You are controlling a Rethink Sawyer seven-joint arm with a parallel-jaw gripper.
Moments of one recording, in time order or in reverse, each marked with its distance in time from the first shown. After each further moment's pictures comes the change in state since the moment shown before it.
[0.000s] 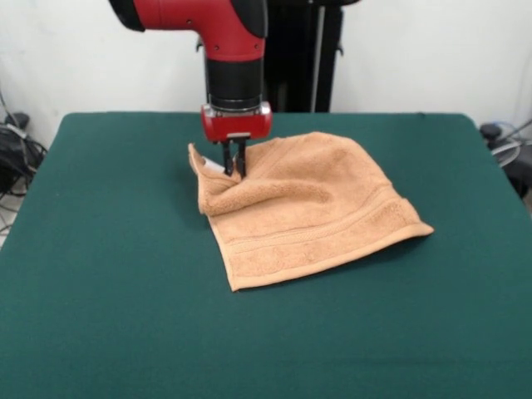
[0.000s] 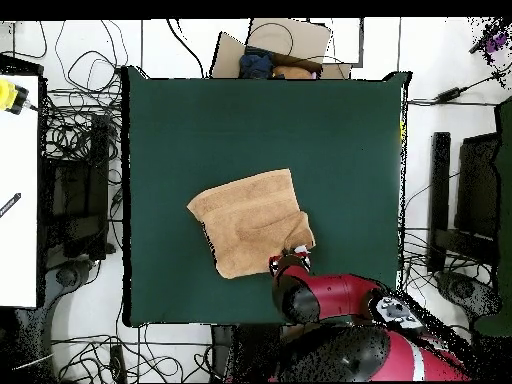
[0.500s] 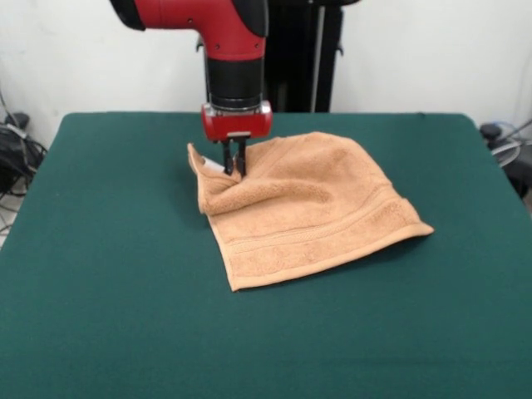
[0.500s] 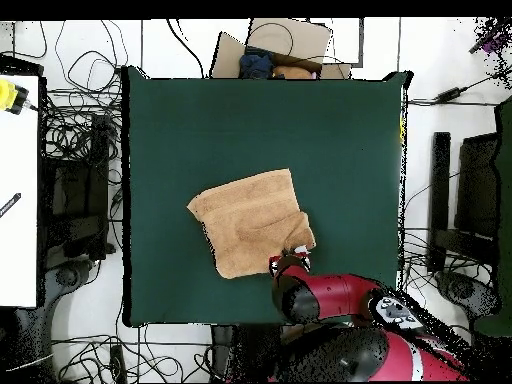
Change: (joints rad) arm 0.003 -0.005 -0.001 0.002 0.000 0.008 0.000
